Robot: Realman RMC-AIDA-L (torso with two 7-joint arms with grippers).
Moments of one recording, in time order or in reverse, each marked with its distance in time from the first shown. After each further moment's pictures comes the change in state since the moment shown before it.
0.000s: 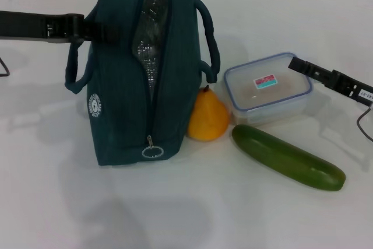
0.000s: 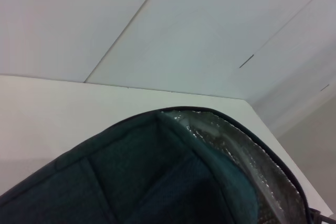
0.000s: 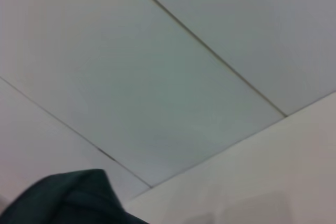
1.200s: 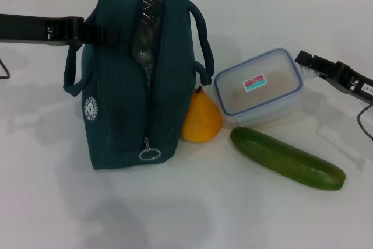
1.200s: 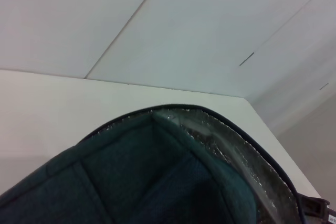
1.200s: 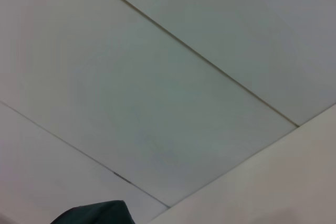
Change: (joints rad) left arm -0.002 0.005 -0.003 -0.027 0.000 -0.004 0.016; right arm 0.000 0.002 -0.001 0.027 0.063 -0.046 0.042
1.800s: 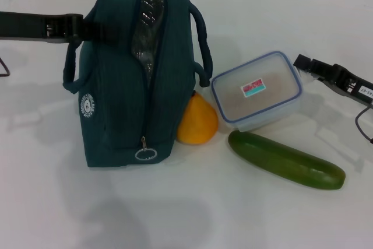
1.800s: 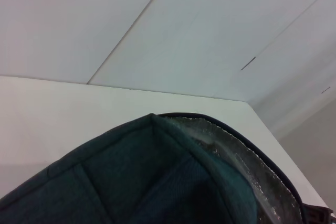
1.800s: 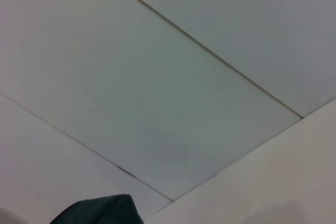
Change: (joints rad) left arm -0.001 0.002 0.000 0.000 -0.003 -0.009 0.001; right arm 0.000 0.002 -0.014 -0.001 -0.003 -0.007 0.008
